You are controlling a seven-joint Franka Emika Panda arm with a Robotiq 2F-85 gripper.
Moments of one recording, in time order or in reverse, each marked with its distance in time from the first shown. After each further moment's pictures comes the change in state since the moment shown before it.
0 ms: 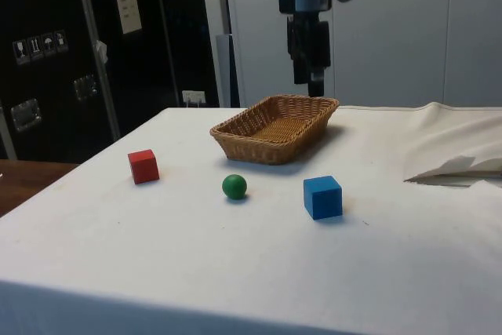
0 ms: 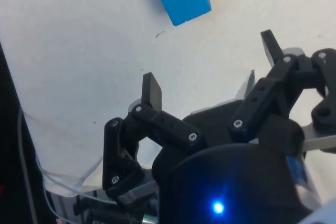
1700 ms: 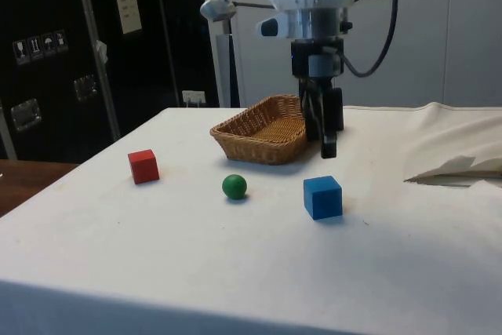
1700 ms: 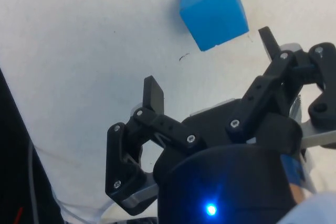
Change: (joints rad) arm 0.016 0.195 0.043 -0.108 0.133 0.297 -0.072
